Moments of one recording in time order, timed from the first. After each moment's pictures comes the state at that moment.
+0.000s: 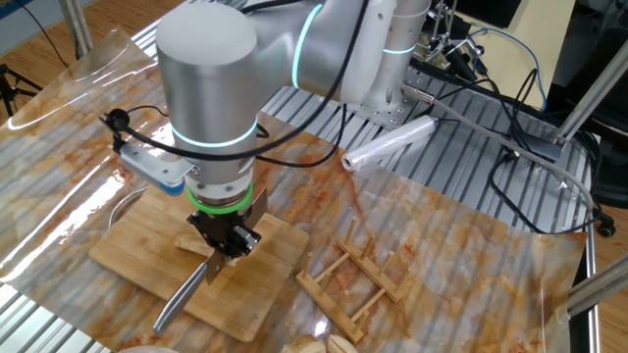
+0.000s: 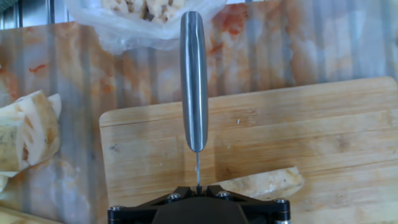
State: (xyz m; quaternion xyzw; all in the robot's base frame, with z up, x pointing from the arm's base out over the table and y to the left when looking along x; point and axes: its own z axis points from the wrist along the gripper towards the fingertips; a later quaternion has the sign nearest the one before) arm 0.640 -0.013 0.052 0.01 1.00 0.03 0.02
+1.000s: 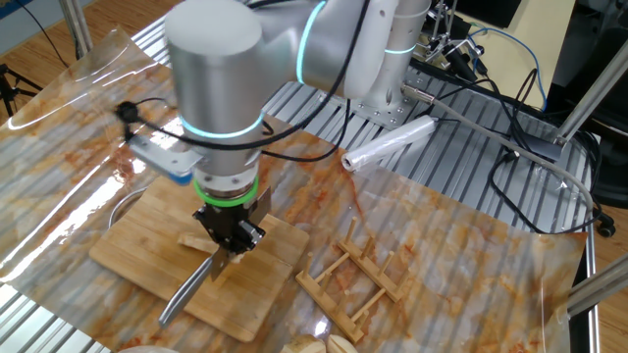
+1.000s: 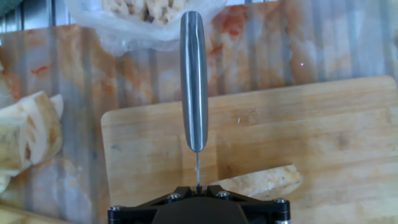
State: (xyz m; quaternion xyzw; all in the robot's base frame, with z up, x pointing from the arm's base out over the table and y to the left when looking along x) arm 0.628 -0.013 0.041 0.01 1.00 0.02 0.06
